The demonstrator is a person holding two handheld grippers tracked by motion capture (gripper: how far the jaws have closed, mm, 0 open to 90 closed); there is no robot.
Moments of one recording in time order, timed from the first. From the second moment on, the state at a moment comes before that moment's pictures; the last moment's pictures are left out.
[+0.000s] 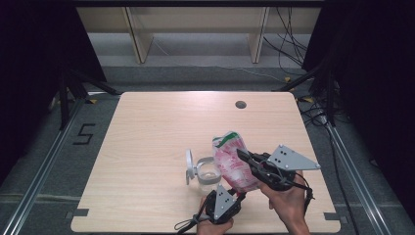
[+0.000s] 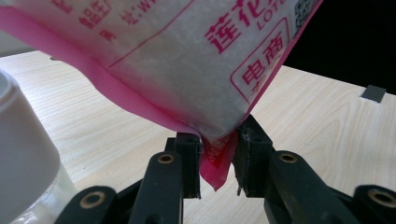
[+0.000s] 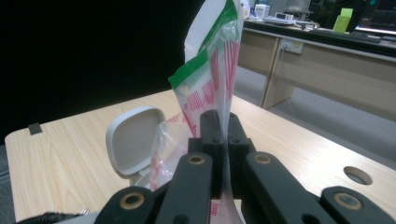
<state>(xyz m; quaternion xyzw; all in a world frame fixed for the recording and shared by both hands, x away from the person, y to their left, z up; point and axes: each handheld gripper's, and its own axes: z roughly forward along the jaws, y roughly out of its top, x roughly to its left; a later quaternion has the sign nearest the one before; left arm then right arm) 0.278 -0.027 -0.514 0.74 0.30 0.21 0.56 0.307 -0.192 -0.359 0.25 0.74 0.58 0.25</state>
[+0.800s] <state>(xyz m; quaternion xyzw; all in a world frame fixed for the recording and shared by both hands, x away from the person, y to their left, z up) 0.287 -0.037 -0.518 0.73 0.30 0.19 0.58 0.329 -0.164 -0.361 0.27 0.76 0.55 0.22</state>
